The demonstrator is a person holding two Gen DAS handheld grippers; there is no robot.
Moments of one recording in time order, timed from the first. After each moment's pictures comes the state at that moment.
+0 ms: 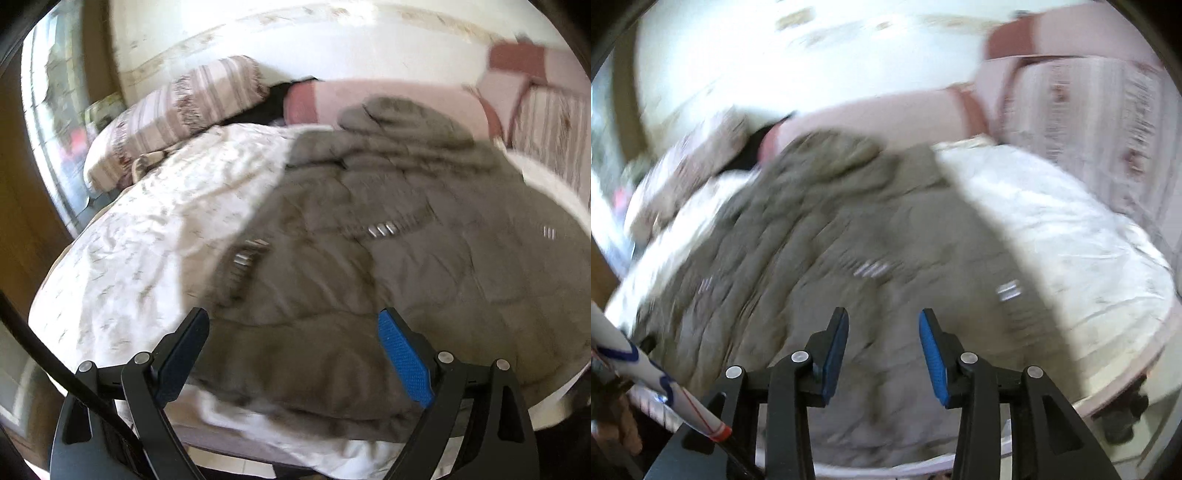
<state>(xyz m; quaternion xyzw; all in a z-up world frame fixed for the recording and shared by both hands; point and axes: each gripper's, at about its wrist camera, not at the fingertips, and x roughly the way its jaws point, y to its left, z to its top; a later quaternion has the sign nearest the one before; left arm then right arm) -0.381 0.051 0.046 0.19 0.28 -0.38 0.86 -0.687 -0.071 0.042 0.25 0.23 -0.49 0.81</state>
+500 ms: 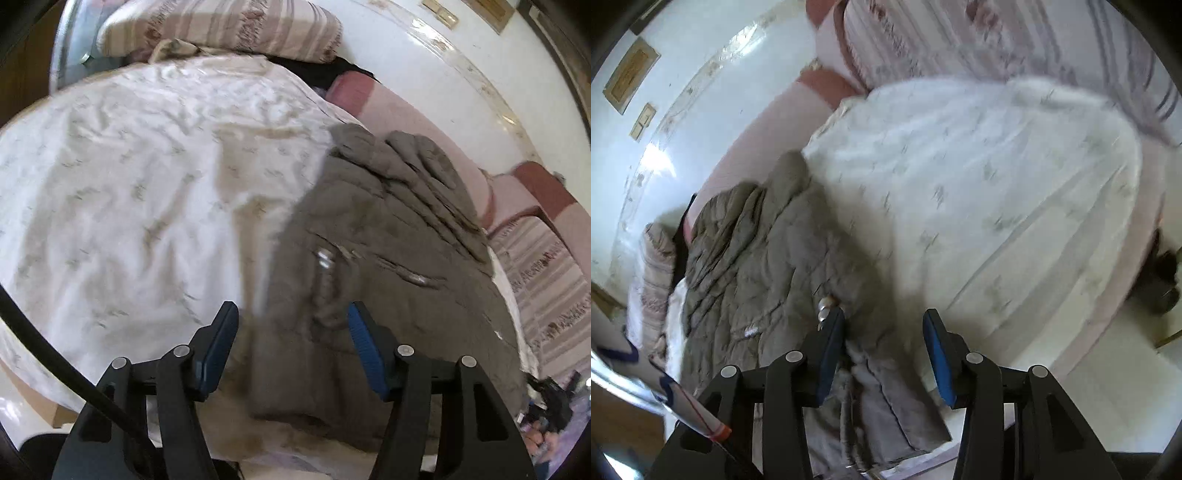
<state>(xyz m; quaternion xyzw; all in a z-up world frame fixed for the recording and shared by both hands) -0.280 0.096 0.023 -0.02 0.46 -0.43 0.77 -0.790 -0.136 -0.009 0.49 0.14 -0.51 0.69</state>
